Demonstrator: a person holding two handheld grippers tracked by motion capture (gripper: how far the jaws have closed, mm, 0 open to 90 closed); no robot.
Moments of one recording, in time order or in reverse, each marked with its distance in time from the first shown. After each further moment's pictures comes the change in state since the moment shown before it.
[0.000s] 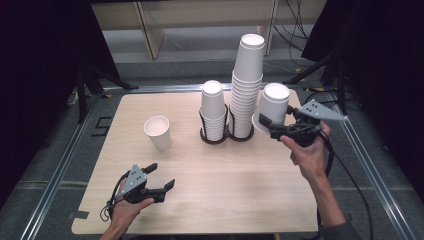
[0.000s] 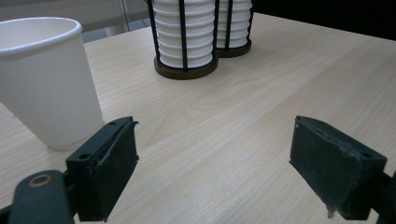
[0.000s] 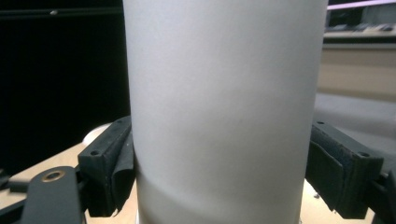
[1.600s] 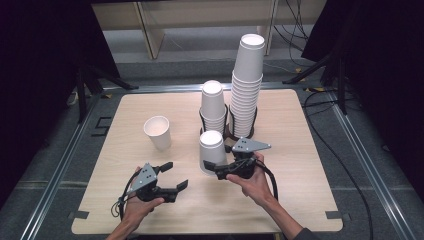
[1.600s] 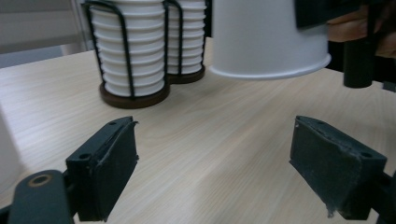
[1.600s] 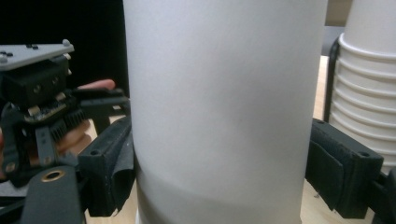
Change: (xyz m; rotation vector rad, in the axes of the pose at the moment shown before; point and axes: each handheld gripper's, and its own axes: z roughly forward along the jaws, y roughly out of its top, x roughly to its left) left arm -0.023 0.009 0.029 -0.087 -0.173 -0.041; right arm 0.090 -0.098 0.085 0.184 0.371 0.040
